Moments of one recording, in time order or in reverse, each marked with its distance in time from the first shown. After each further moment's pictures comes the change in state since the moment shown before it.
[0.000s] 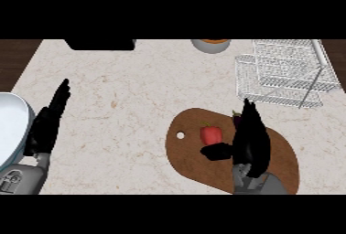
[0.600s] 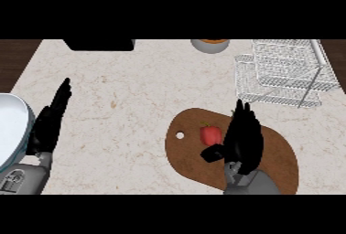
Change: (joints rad) left arm -0.003 -0.020 0.008 -0.013 -0.024 0.005 0.020; right arm -0.026 0.014 0.030 0.075 0.082 0.087 0.000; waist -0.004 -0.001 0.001
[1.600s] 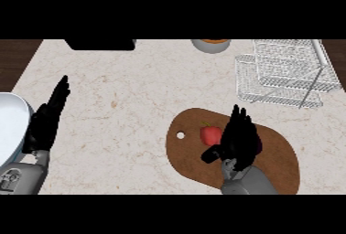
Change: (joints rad) left arm -0.006 -0.003 0.028 -0.021 -0.010 -0.032 0.029; right arm -0.009 -0.001 -0.001 0.116 -0.031 -0.013 -0.001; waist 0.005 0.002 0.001
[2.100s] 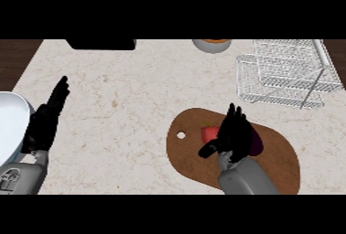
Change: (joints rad) left arm 0.002 -0.008 0.021 0.017 -0.003 -0.022 -0.021; right arm -0.062 0.000 -0.017 0.114 -0.075 -0.035 -0.011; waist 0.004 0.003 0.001
